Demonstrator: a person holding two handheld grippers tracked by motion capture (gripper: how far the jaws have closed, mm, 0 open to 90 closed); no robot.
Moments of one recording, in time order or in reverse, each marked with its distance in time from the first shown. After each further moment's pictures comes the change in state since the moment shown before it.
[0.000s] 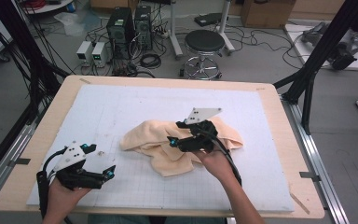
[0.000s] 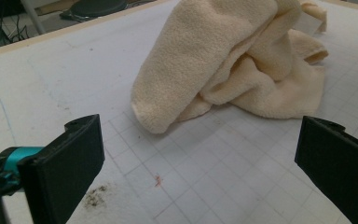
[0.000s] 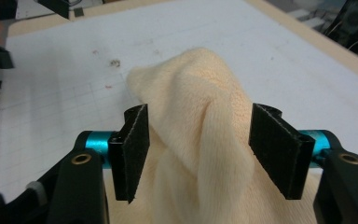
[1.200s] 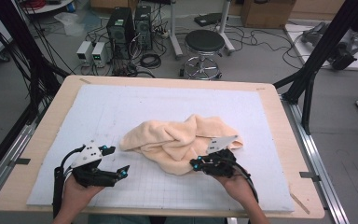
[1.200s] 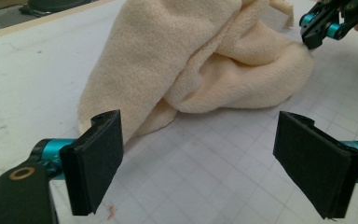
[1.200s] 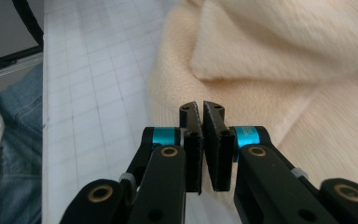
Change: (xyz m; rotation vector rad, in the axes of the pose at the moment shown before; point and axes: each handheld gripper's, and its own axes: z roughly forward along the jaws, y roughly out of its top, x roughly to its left) left arm -0.016 0.007 0.028 0.029 -0.114 0.020; right arm 0.004 -0.095 -0.027 0.148 0.129 0.070
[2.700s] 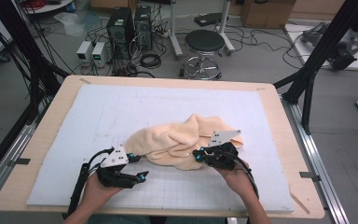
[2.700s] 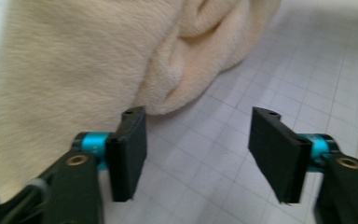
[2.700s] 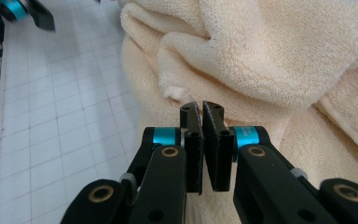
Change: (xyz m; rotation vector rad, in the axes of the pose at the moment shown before) left arm -0.022 0.001 0.054 0.125 -0.172 0.101; right arm -0.015 0.010 0.000 -0.035 -0.087 -0.035
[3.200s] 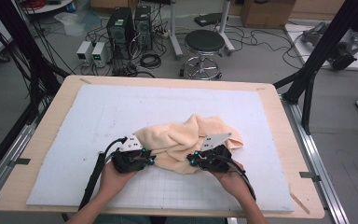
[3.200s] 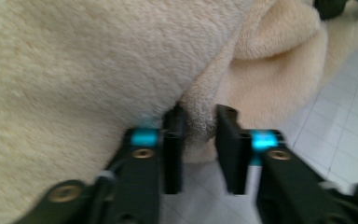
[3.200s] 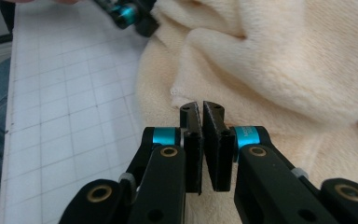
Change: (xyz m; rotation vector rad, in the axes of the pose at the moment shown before) left arm 0.024 0.013 0.039 0.027 0.057 -0.096; right arm 0.014 0.005 0.014 0.040 0.037 -0.053
